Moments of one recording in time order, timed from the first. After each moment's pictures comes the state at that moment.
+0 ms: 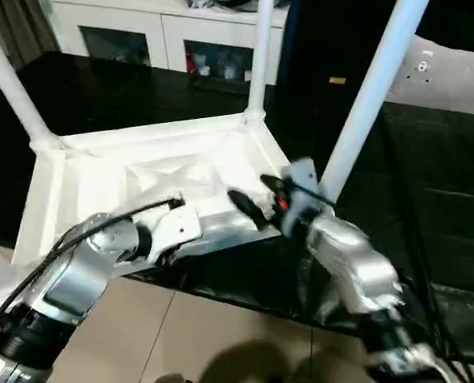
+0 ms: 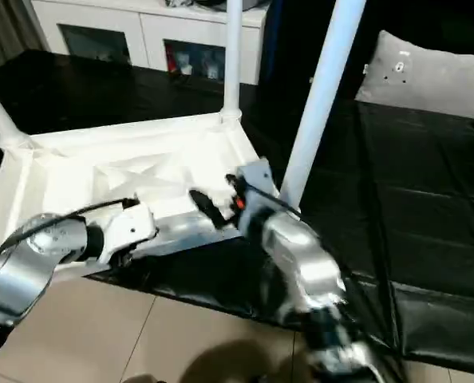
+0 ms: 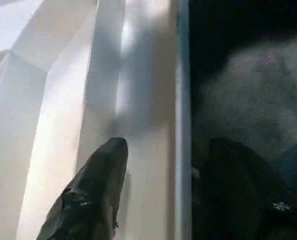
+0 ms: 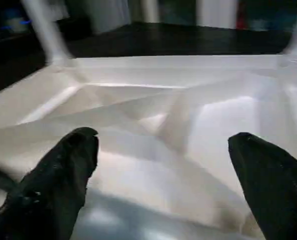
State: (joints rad) left arm -0.34 0.60 -0.33 -0.09 0.22 0.51 -0.99; right arm -0.44 -0.04 0.09 0.27 0.22 0.33 0.41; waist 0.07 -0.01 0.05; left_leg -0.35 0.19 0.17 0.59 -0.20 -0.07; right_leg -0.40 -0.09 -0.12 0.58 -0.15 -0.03
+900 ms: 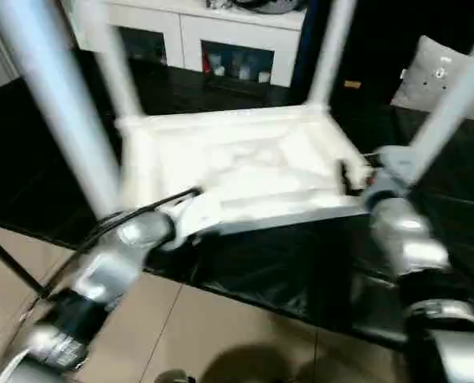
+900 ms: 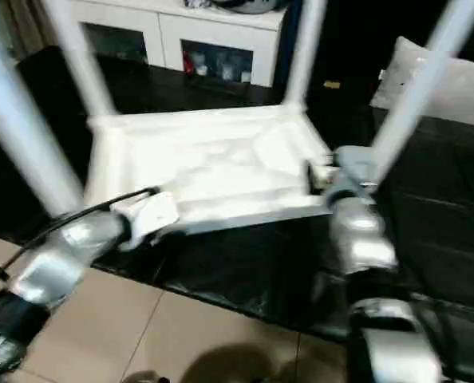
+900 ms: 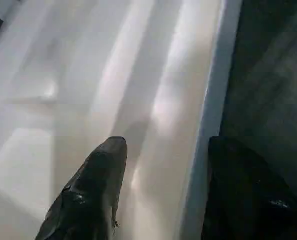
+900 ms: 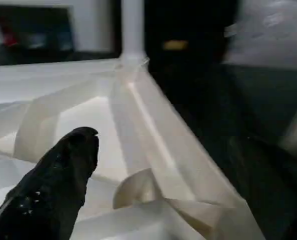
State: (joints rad) left arm -0.50 0.39 -0.37 0.26 0.29 0.24 -0.66; right arm -0.61 -0.31 -0.21 0.76 0.18 0.02 0.07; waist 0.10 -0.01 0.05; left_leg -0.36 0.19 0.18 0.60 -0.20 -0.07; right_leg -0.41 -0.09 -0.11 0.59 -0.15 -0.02
